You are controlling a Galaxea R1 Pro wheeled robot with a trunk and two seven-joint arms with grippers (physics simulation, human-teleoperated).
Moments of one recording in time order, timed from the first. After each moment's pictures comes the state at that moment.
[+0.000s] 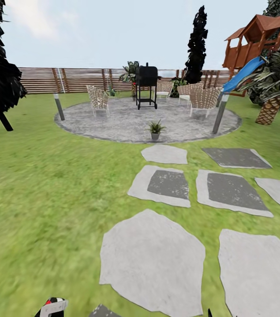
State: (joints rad) left arm -0.25 0.12 0.04 -0.28 0.14 -0.54 0.01; right arm -0.15 -0.04 -0.24 -0.37 0.02 -0.63 0.00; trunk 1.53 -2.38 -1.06
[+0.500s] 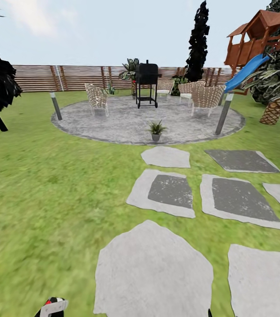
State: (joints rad) left arm -0.25 0.12 0.04 -0.28 0.14 -0.54 0.01; right arm -0.15 -0.04 -0.24 -0.37 0.02 -0.63 0.00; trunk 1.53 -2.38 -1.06
